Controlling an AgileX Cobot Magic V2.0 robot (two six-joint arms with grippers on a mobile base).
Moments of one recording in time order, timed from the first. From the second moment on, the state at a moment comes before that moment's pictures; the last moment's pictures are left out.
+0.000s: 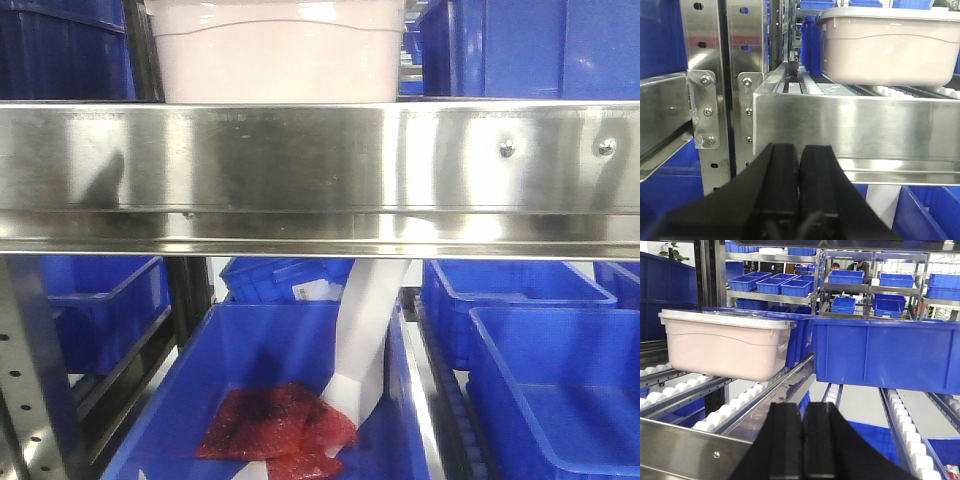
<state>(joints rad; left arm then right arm) -0.15 -0.01 0.03 0.05 0.00 -0.05 0.00 0.10 -0.38 0.64 0.31 -0.60</state>
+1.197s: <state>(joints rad) -0.15 -0.01 0.03 0.05 0.00 -0.05 0.00 0.10 -0.36 -0.05 0.28 0.10</state>
